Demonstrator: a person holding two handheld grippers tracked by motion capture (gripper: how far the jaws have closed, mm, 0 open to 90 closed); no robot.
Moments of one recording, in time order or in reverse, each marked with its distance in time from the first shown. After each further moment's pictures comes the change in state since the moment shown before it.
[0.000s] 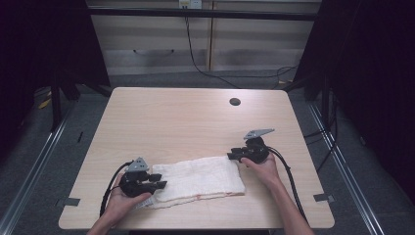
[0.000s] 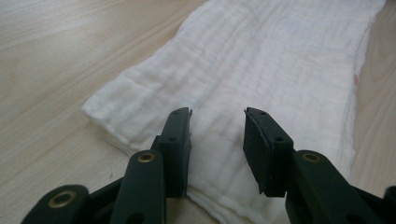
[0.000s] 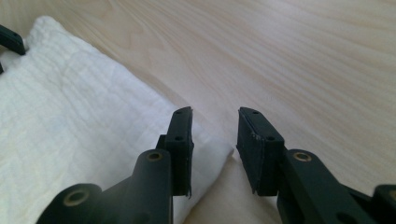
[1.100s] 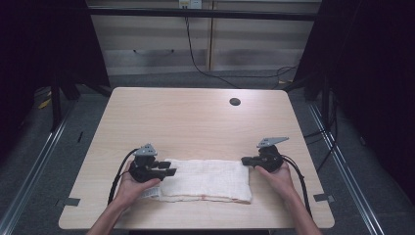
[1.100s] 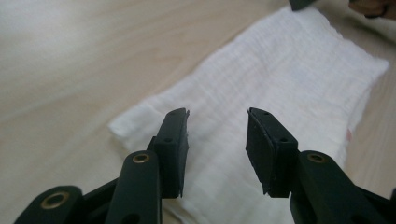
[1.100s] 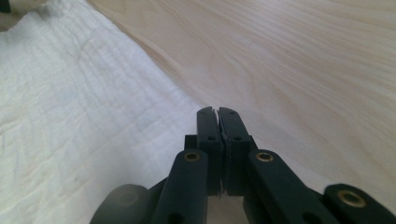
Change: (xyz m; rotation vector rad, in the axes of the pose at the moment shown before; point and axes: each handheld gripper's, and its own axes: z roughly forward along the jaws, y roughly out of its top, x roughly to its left) left arm 0.015 0.046 0.016 -0.055 -0.034 -0.028; right arm 0.001 -0.030 -0.039 0.013 -0.045 0.007
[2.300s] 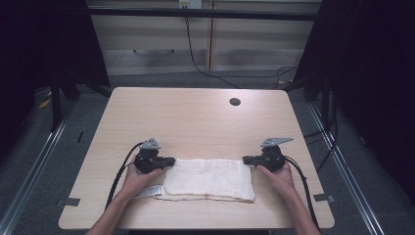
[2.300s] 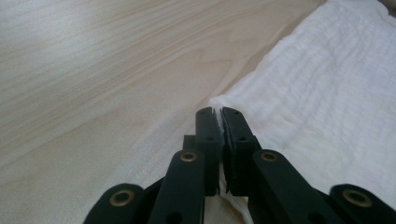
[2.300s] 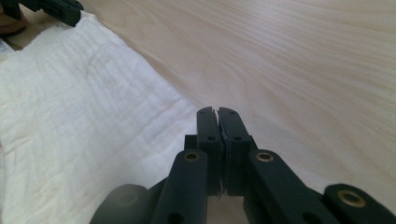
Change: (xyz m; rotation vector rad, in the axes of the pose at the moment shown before) left arm 0.027 -0.004 0.030 0.022 0.006 0.011; right arm -0.005 -0.004 -0.001 -0.053 0.024 0.037
